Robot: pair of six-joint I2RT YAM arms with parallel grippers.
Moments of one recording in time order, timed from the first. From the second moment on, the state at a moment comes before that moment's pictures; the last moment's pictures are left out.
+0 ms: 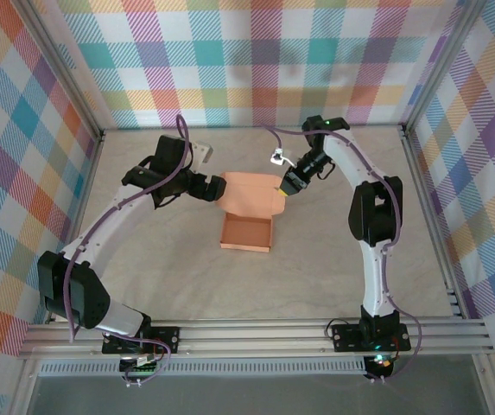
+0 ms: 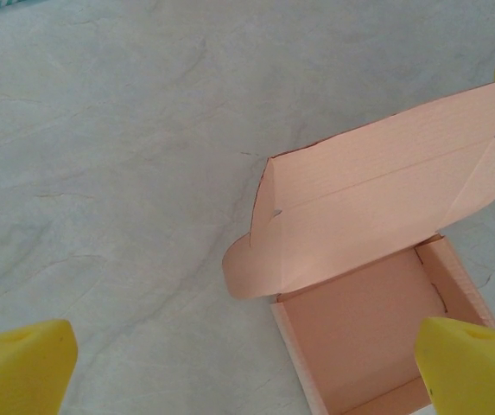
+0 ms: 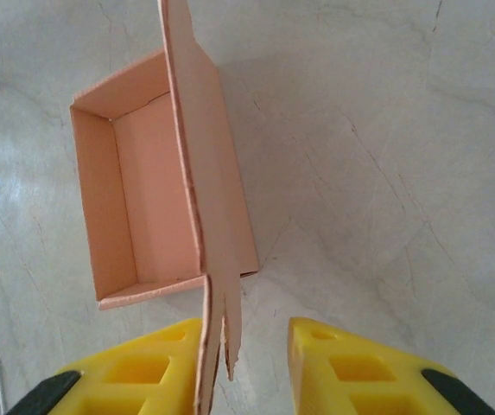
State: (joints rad) left arm -0.37 1.46 1.32 -0.66 0.11 0.02; right arm 0.30 2.23 2.09 -1.40 -0.66 -0.85
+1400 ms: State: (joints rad) left arm -0.28 1.79 1.72 -1.07 0.47 0.46; right arm 0.38 2.06 1.93 -1.28 -0.60 -0.98
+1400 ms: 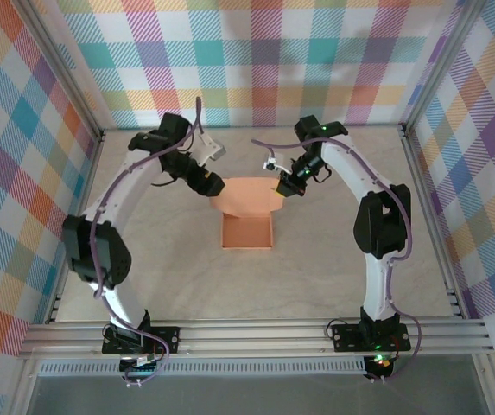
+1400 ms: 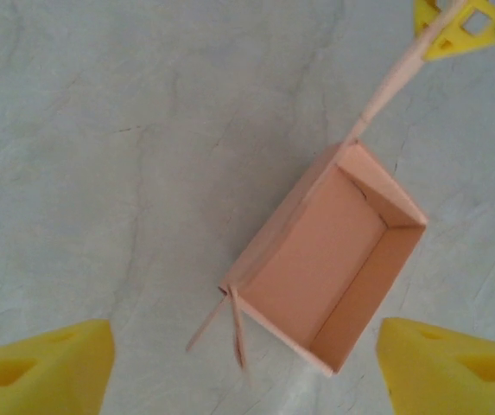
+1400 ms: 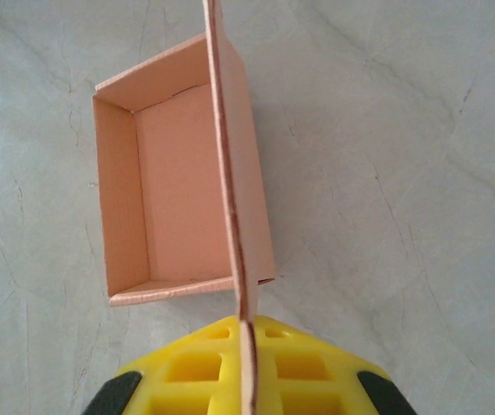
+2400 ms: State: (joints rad) left arm -0.28 1.87 1.73 -1.18 0.42 0.64; right arm 0.38 2.06 1.91 -1.29 -0.62 -0.98
